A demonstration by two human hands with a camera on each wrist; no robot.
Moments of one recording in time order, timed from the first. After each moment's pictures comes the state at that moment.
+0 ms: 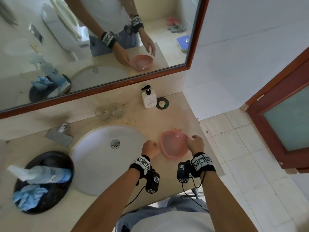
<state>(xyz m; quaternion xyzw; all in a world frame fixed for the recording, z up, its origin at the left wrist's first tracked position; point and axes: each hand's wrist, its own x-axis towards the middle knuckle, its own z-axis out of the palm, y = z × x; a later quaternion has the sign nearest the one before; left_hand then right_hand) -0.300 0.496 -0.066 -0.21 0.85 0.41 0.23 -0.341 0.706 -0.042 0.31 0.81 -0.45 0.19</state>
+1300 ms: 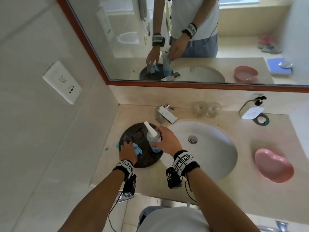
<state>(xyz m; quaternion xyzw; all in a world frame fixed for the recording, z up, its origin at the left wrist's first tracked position) -0.014 0.053 -0.060 -0.39 0.90 0.06 0.18 -0.161 0.227 0.039 -0.30 0.84 -0.37 0.27</state>
